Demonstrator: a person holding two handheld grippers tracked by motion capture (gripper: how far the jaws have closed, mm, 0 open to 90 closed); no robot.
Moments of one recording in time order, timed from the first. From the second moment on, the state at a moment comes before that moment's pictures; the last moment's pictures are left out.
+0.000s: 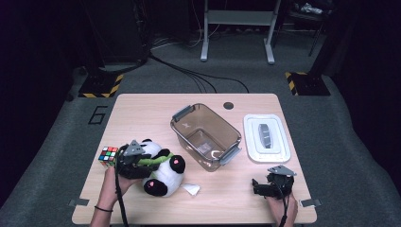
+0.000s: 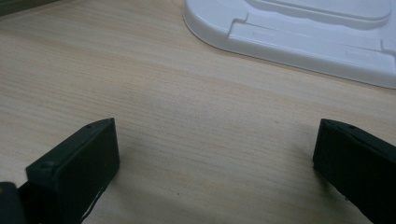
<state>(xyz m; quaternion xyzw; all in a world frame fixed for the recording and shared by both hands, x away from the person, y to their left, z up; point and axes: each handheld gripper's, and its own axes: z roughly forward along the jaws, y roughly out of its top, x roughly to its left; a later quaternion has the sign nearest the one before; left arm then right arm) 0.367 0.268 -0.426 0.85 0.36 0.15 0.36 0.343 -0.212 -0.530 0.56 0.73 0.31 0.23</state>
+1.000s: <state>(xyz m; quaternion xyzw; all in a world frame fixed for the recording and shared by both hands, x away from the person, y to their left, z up) 0.346 0.287 -0.395 0.84 0.31 0.16 0.42 0.343 -0.212 -0.530 0.55 0.74 0.31 0.24</state>
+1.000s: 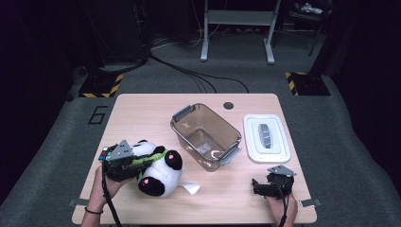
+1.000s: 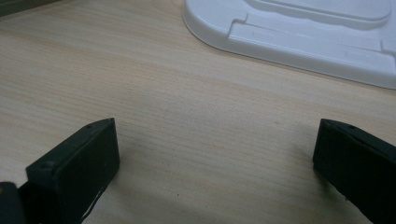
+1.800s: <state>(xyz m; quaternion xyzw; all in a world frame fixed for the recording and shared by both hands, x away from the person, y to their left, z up) 0.373 0.304 -0.335 0.82 0.29 0.20 0.45 0.343 -0.212 -0.530 0.56 0.73 0.31 0.24</state>
